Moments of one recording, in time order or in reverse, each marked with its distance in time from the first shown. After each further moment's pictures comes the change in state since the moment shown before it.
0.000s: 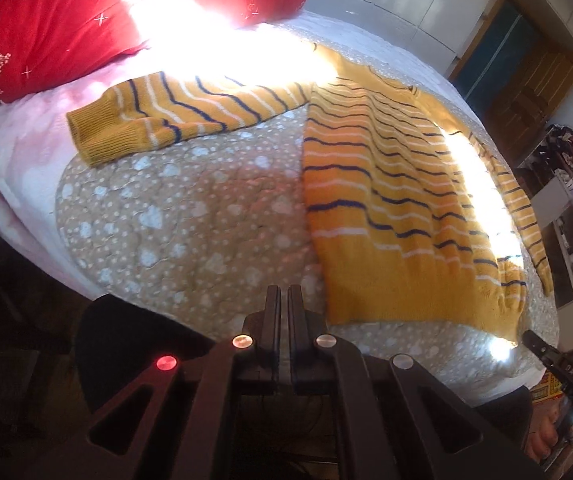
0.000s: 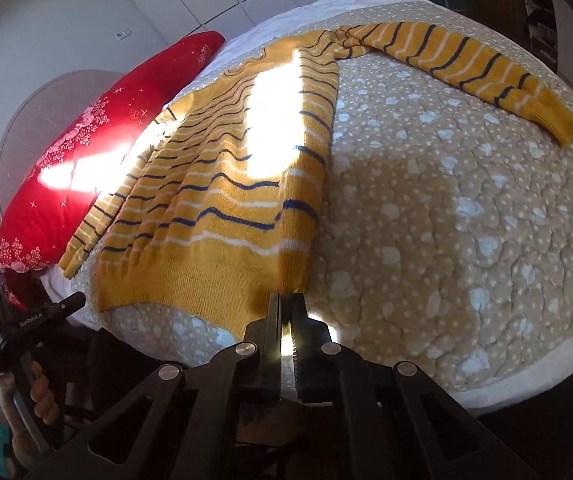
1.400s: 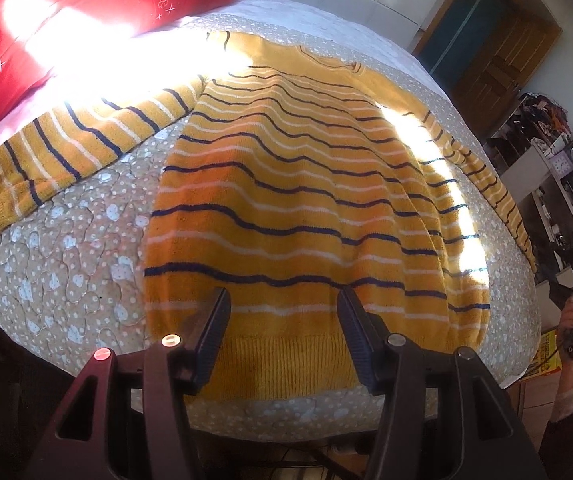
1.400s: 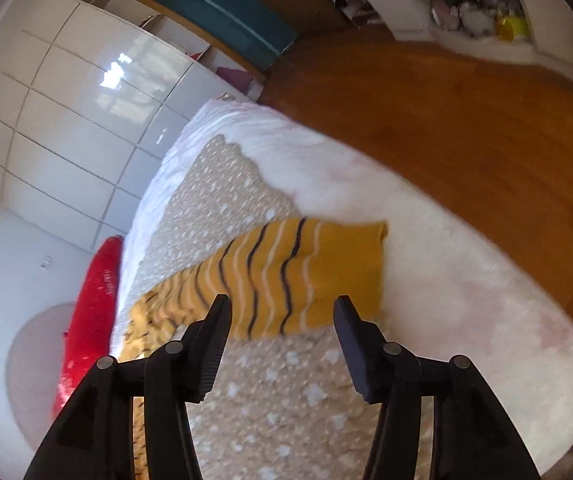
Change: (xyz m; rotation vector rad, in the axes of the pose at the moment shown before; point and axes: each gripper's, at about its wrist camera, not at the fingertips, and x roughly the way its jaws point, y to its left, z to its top) left arm 0.048 -0.100 0.043 0.102 0.080 -0.095; right arm -0.069 -0.306 0.165 0.695 -0.313 0.060
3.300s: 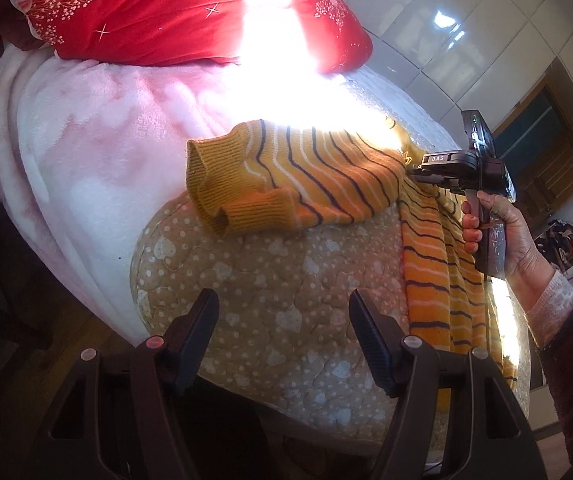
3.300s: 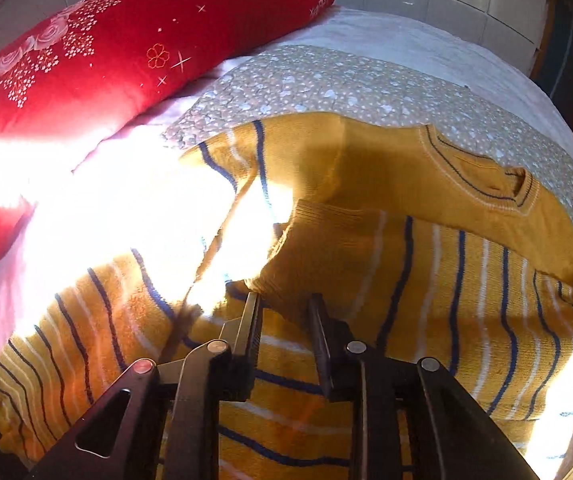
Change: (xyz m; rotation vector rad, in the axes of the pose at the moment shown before) left arm -0.061 0.210 -0.031 -0.351 -0.225 0.024; right arm 0.388 0.448 -0.403 -1.193 0.463 -0.181
